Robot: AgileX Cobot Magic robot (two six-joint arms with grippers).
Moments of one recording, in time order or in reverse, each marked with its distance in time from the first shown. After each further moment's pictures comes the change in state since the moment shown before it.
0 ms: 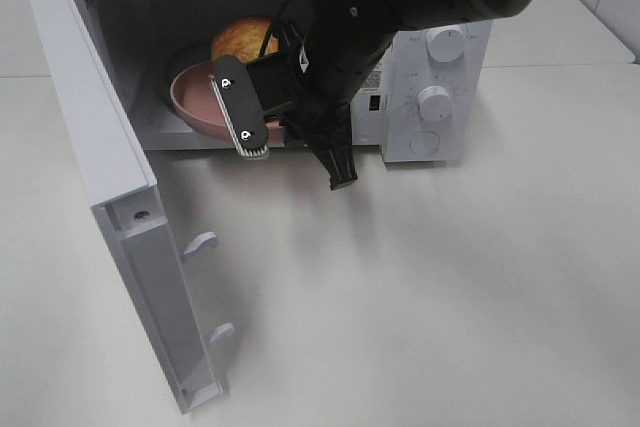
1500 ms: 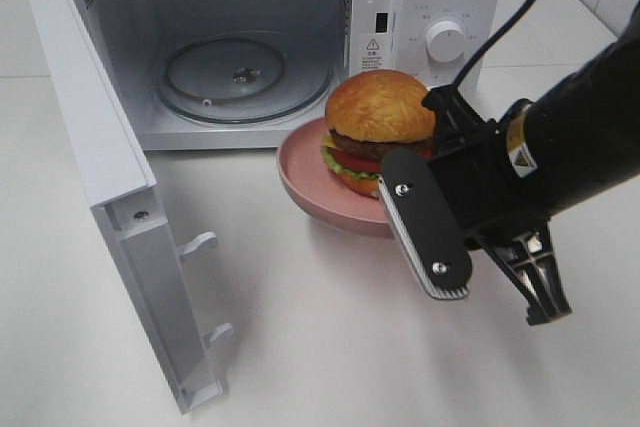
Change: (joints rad) left arm 0.000 0.000 0.000 0.000 0.000 0.000; right arm 0.000 -0.594 0.705 -0.040 -0.043 0.090
